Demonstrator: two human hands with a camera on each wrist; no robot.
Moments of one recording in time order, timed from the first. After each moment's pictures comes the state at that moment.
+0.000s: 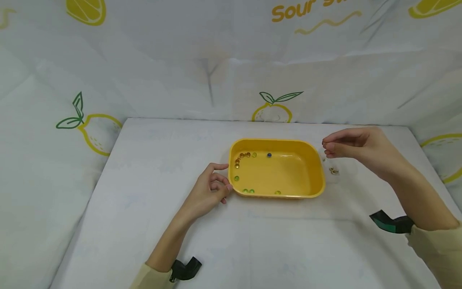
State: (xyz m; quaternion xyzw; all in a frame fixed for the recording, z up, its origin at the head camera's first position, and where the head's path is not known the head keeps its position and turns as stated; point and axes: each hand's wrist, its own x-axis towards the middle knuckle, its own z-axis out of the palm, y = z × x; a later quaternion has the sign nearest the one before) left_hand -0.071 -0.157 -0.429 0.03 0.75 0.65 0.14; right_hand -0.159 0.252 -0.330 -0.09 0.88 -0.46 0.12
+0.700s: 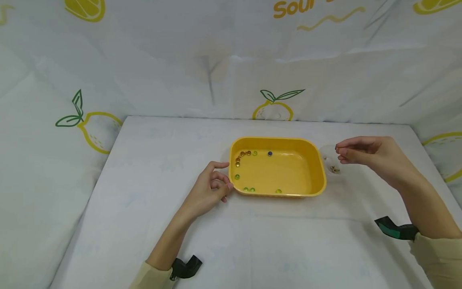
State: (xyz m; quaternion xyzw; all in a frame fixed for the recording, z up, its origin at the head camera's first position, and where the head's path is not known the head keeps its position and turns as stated) left_hand -0.071 -0.158 -0.429 0.03 0.75 0.64 0.14; right_hand -0.153 0.287 -0.358 -0.04 0.90 -0.42 0.12
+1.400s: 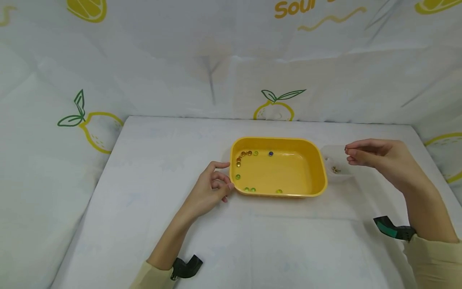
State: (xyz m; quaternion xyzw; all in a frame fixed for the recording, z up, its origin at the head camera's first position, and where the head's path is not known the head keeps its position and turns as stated) left_hand -0.071 -0.158 -0.429 0.03 0.75 0.64 0.14; right_hand -0.152 0.306 -0.368 -0.02 0.89 -0.45 0.10
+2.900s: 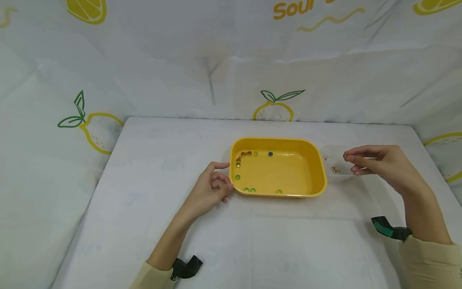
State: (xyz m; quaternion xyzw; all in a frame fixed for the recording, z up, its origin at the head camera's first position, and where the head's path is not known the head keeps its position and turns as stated) left_hand -0.070 -0.158 -0.428 0.03 0.75 0.64 0.14; right_hand -0.155 0.317 -0.384 -0.01 0.89 -0.44 0.13
